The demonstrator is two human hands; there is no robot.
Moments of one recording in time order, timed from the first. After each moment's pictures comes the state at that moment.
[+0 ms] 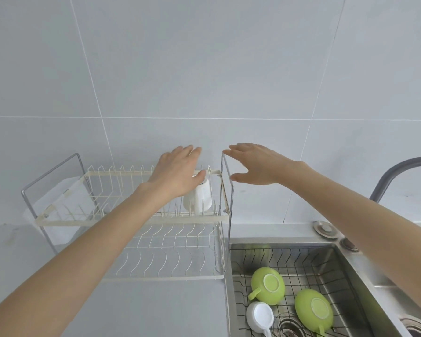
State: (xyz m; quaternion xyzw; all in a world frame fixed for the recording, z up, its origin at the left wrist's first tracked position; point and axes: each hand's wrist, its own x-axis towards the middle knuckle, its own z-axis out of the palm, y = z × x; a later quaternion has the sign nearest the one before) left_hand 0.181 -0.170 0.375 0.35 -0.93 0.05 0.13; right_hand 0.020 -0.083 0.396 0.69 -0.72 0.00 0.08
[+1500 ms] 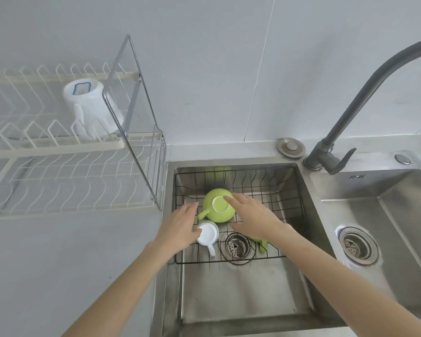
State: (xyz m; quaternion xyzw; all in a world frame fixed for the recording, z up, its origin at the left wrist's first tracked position) left_hand 0.066 -0.051 0.116 0.38 -0.88 -0.25 -0.12; right_hand -0.094 0.037 0.123 0.59 -0.77 -0.02 -0.24
